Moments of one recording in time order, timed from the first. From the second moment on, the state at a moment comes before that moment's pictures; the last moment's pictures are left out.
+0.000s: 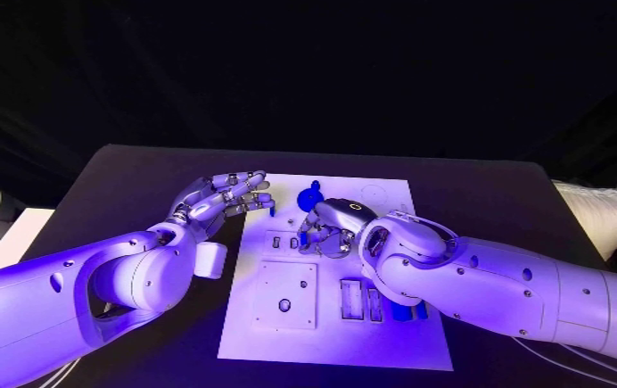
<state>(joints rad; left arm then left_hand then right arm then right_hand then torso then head) 1.15 -0.99 -0.02 1.76 0.12 -0.38 0.46 1.42 -0.05 0.14 0.06 0.16 0.94 0.24 0.07 0.07 1.04 0.18 0.09 0.07 1.10 0.12 0.21 0.19 0.17 0.93 0.23 0.33 0.13 1.11 -0.63 -0.02 1.57 -1.53 -0.31 -0.26 1.34 -0.01 0.22 0.03 0.06 1.09 0.12 0.07 0.08 1.47 0.03 1.46 1.31 1.47 -0.04 1.57 1.31 0.01 1.47 0.06 1.57 1.31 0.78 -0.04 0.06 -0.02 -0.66</state>
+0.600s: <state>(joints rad) 1.15 -0.99 -0.02 1.76 0.12 -0.37 0.46 1.42 -0.05 0.14 0.06 0.16 0.94 0.24 0.07 0.07 1.04 0.18 0.09 0.07 1.10 0.12 0.21 0.19 0.17 0.93 0.23 0.33 0.13 1.11 -0.63 -0.02 1.57 -1.56 -0.31 -0.27 1.32 -0.05 0.22 0.03 0.05 1.05 0.14 0.07 0.07 1.47 0.05 1.40 1.31 1.47 -0.02 1.57 1.31 0.01 1.47 0.08 1.57 1.31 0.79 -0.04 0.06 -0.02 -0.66</state>
